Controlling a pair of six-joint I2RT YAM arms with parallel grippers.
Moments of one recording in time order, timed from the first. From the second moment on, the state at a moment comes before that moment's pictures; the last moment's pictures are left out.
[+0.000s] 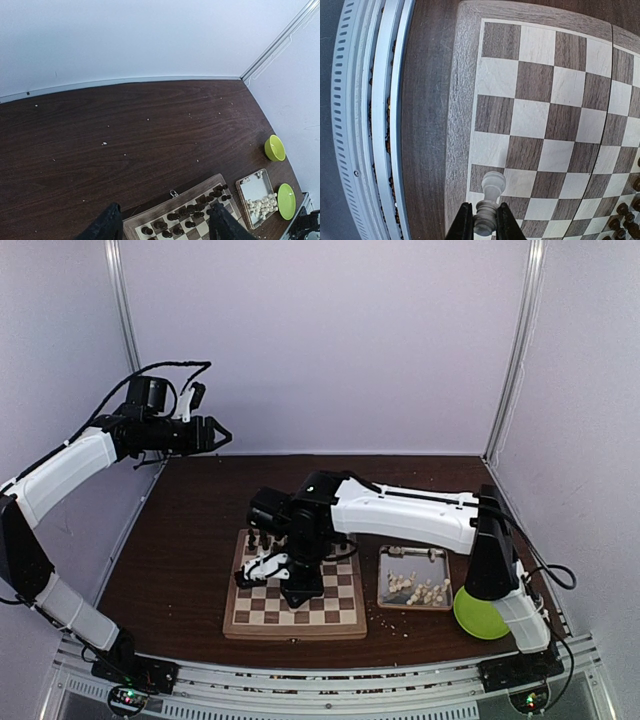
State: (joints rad) left arm -0.28 1.47 1.38 -0.46 0.36 -0.24; right arm 1.17 2.30 2.18 -1.27 -0.20 -0.51
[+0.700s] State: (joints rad) left arm -0.28 1.47 1.38 -0.47 0.36 -0.24; right arm 1.18 2.38 2.28 -1.29 -0.22 -0.50
